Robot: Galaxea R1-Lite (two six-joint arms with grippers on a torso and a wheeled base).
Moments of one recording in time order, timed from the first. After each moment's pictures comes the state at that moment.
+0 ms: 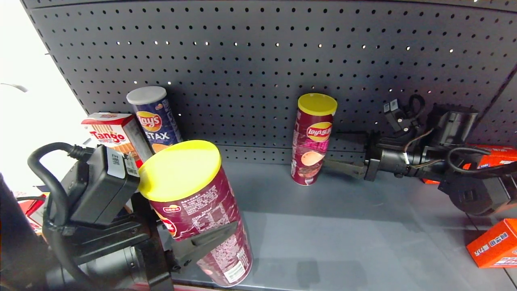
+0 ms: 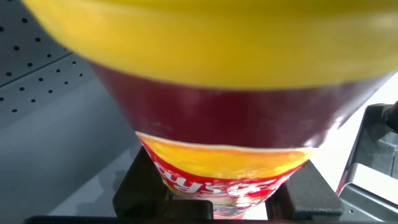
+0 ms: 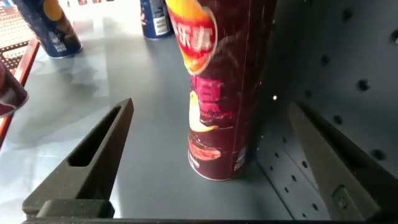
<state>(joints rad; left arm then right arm) -0.71 1.27 -0.47 -0.69 -0.22 0.07 0.26 1.85 -0.97 -0.86 0.88 -0.18</state>
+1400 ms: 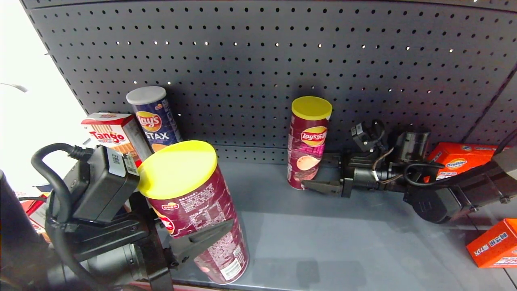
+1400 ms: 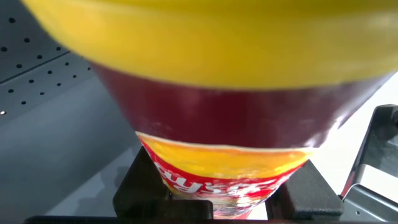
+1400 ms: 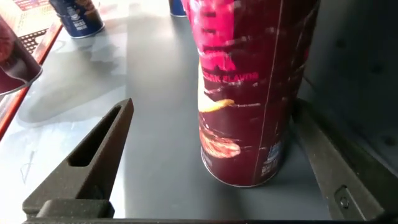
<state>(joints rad) -0.69 1.27 -0.46 -0.69 -0.21 0.07 0.33 2.00 -1.00 -0.91 0.94 -0.18</state>
